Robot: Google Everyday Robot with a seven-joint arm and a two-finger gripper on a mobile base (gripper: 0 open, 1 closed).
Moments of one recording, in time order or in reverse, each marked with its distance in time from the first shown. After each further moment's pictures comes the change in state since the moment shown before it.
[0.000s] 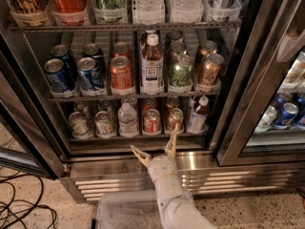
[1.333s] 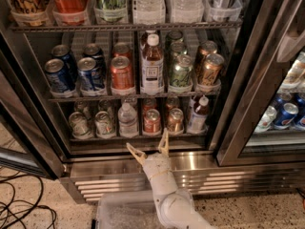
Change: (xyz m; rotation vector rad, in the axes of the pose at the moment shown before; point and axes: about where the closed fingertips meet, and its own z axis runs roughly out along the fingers) arm 0.009 0.021 0.018 -0.046 -0.049 0.027
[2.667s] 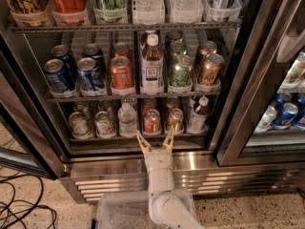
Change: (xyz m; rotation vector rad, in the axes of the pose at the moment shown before) arm -0.004 -0.036 0.010 0.223 -0.012 0.063
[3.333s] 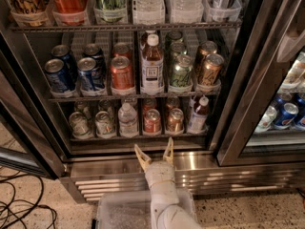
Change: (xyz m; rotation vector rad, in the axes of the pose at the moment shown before) arm 0.000 0.008 -0.049 -0.078 0.144 0.041
